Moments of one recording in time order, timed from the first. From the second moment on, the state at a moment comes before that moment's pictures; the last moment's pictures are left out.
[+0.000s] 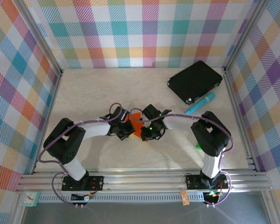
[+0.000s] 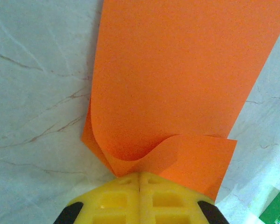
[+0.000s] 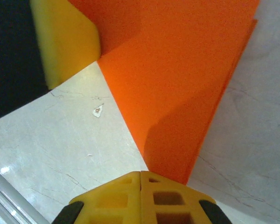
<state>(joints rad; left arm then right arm) -0.59 1.68 0.80 -0.19 0.27 -1.15 0.78 1.83 1.10 -0.53 -0.40 0.40</state>
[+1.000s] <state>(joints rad) -0.59 1.68 0.82 -0.22 0.27 -1.12 0.76 1.84 1.08 -0.50 -0.46 0.41</state>
